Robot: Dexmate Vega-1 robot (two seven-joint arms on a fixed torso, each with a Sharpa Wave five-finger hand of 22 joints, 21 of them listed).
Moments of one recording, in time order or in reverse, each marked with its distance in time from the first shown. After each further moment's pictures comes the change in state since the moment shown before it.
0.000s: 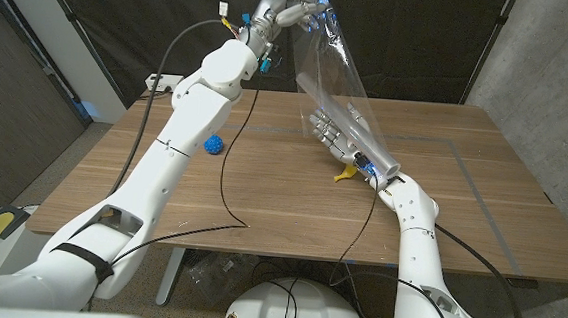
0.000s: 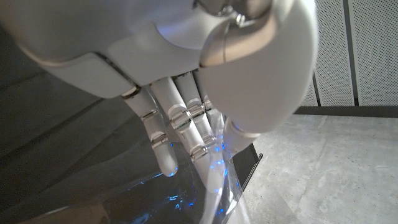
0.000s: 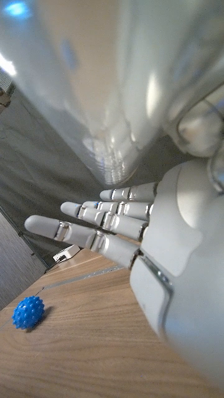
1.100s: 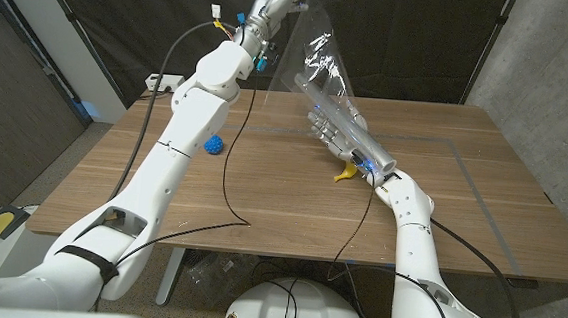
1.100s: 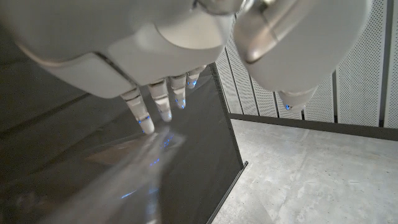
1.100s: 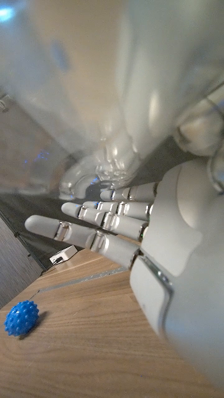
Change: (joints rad) left arm 0.008 -0.024 -0.035 0.063 -0.052 -0.158 -0.068; left_hand -0.639 -0.195 -0.372 0.252 0.058 -1.110 -0.058 -0.236 -0.068 -1.253 0.226 -0.372 -0.137 -1.373 0.384 -0.282 -0.244 -0.716 0.262 -0.732 -0.008; right arm 0.023 0.004 -0.010 0.032 -0.003 0.028 -0.014; right_hand 0.000 0.000 0.000 -0.008 0.000 0.000 0.000 0.003 0.000 0.000 0.000 0.004 -0.009 -0.007 -0.003 0.003 -0.005 0.000 0.000 -0.012 0.000
